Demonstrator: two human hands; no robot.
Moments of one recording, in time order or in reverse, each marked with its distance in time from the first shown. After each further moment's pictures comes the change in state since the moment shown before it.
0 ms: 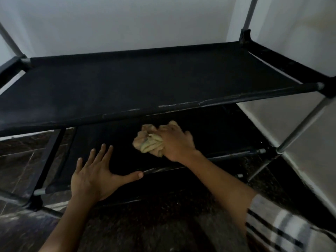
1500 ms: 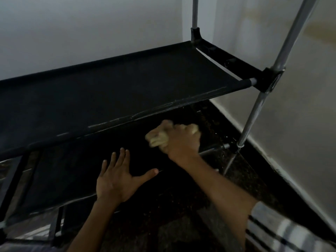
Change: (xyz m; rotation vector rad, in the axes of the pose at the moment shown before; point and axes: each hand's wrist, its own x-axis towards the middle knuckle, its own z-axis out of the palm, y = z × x) left_hand 0.007 0.111 0.015 0.008 -0.061 0.168; right_hand -0.043 0.063 -0.028 -0.058 0.106 0.409
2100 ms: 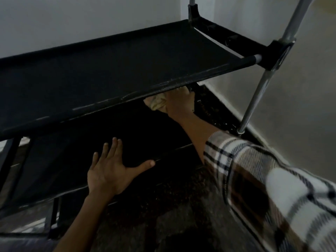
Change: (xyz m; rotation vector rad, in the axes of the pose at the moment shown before) left_hand -0.001 -0.001 0.001 -0.001 0.039 -0.020; right_hand 0.094 0.024 -0.008 0.048 0.078 -0.052
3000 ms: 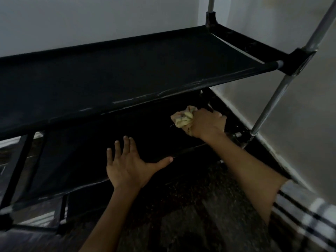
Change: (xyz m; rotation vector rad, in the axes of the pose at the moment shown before) left_hand 0.004 0.024 0.004 -0.022 0.123 -0.121; right_hand -0.069 0.005 -0.023 -0.089 -0.172 0.252
